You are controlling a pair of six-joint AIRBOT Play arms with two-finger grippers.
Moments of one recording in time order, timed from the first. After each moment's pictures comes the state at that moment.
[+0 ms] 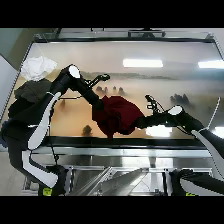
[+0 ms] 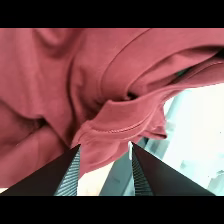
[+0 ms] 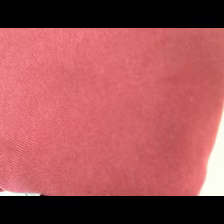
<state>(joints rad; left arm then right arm) -0.30 -1.74 1.57 0.97 -1.57 -0.80 0.22 -1.35 0.70 -0.52 0.95 0.89</state>
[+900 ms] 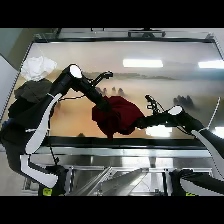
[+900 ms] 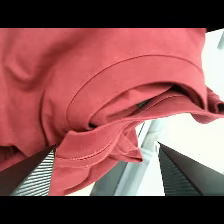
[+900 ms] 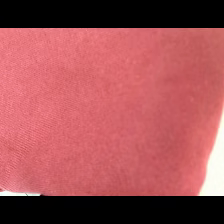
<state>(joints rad) -0.34 -1.70 1.55 0.93 -1.51 -0.85 0.22 -1.35 0.70 -0.52 0.96 0.89</state>
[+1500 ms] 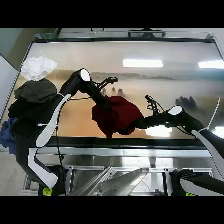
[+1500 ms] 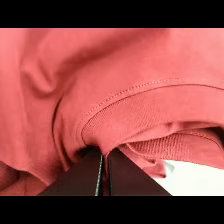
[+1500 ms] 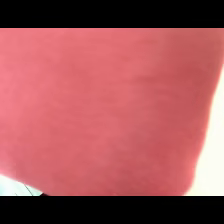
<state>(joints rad) -0.38 -1.81 1.61 0.98 -1.49 -0.88 0.22 -1.35 0.70 -0.52 0.98 0.89</state>
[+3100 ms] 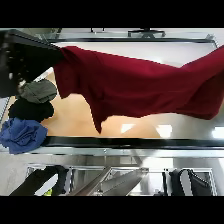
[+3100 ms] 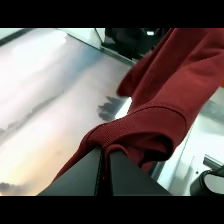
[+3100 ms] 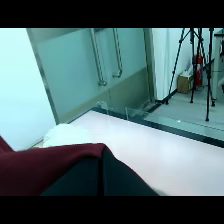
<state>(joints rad) -0.15 -0.99 1.83 0.63 -1.40 -1.17 -0.57 -0.70 1.45 -0.12 1.35 0.91</state>
